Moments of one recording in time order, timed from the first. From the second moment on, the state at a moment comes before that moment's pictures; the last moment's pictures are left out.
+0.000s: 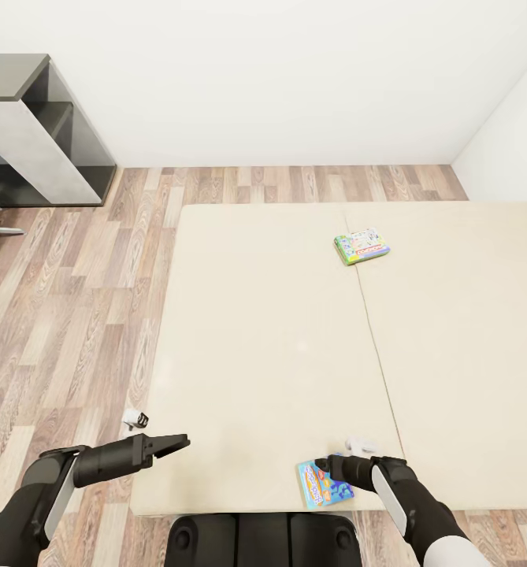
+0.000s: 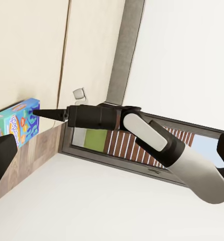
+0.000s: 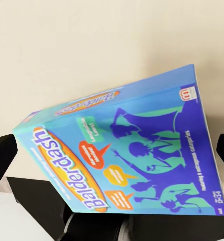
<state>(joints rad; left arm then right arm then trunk) -0.39 0.19 0.22 -1.06 0.10 0.90 -1.53 -0.50 -0.03 0.02 -0.70 -0.21 0.55 0.24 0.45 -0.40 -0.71</state>
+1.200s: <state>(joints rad) -0.39 0.18 0.22 -1.06 0.10 0.90 -1.53 -0.50 -0.04 0.02 -0.70 -0.21 0.55 0.23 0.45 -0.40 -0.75</state>
